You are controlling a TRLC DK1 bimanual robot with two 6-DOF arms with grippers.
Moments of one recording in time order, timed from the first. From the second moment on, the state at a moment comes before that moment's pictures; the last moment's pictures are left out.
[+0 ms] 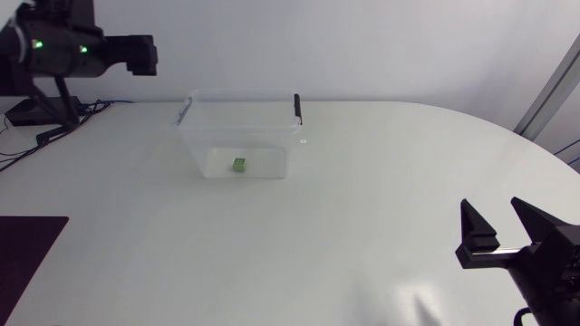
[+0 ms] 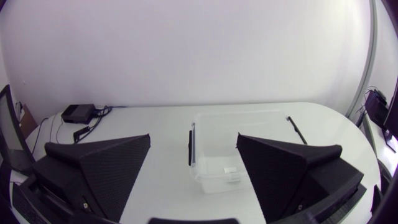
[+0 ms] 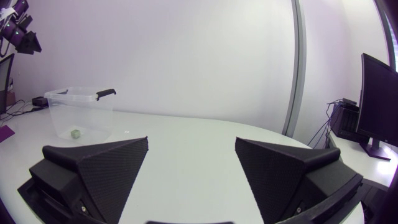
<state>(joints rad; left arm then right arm) -0.18 1.33 1.25 -0.35 -0.17 -0.03 -0.03 0.06 0.03 -0.03 0.00 -0.06</state>
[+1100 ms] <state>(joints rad) -0.12 0.23 0.21 -0.09 -0.04 0.04 -0.02 0.06 0.03 -0.03 0.00 -0.05</state>
